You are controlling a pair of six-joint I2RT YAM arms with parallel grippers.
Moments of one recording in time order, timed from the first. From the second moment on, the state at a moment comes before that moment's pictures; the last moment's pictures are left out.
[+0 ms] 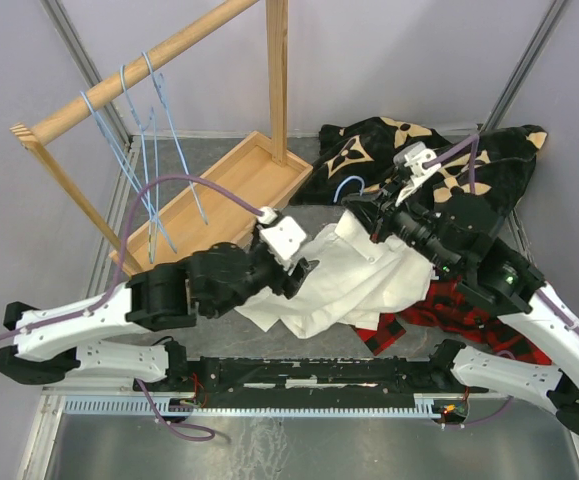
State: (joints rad) left arm -1.37 1.02 1.26 -0.46 -0.52 0.01; right arm 0.86 0.93 1.29 -0.38 0.11 0.12
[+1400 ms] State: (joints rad) left arm -1.37 0.81 0.84 -0.13 -0.84 -0.09; right arm 0.86 1.05 1.90 -0.61 0.22 -0.12
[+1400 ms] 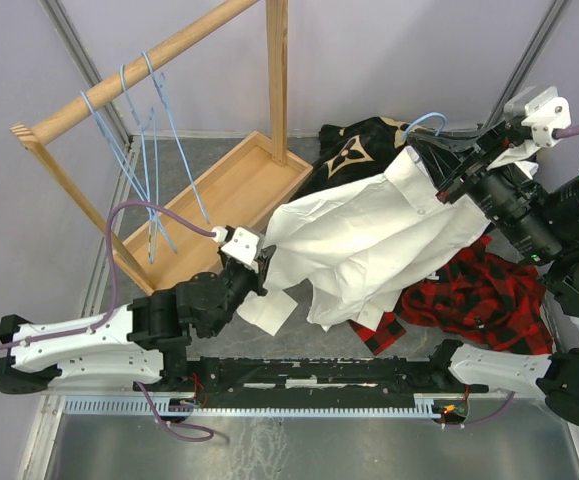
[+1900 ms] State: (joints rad) left arm -1.38 0.55 0.78 -0.25 -0.89 -0.22; right arm 0.86 0.98 1.90 -0.66 0.20 -0.18
